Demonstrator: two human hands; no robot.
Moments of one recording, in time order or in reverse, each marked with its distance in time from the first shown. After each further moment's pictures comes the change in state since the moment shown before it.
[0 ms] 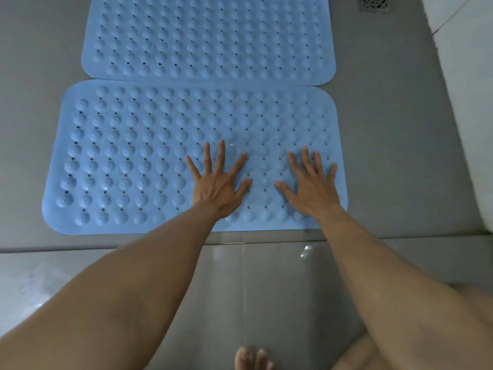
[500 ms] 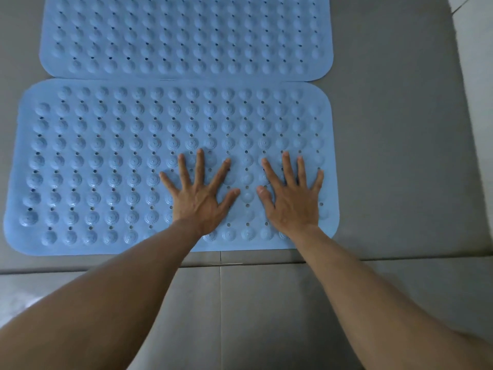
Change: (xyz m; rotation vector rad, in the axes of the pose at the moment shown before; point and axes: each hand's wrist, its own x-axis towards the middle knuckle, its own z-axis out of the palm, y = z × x) left_hand 0.017 0.014 0.012 0.009 -0.058 -0.113; right_hand 0.020 -0.002 0.026 0.015 0.158 -0.021
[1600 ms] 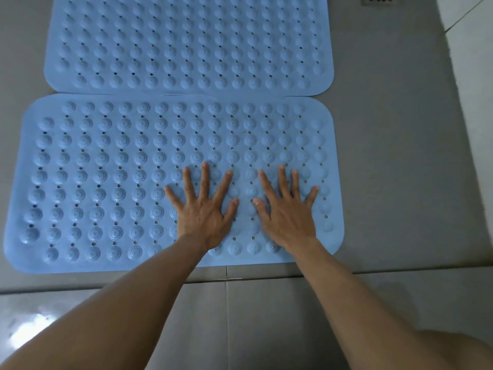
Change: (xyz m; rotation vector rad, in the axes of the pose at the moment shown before) left_hand 0.002 -0.003 0.003 -0.029 0.040 0.010; right_hand 0.002 -0.024 -0.010 0.074 -0.124 0.004
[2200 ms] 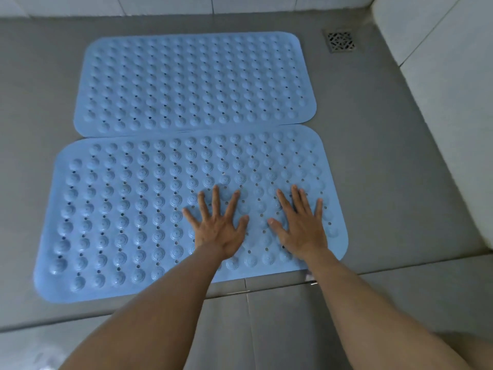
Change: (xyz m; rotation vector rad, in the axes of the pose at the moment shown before) left_hand -0.001 -0.005 -0.023 -0.021 -0.194 0.011; right_hand -0.015 0.006 -0.002 0.048 0.030 0.077
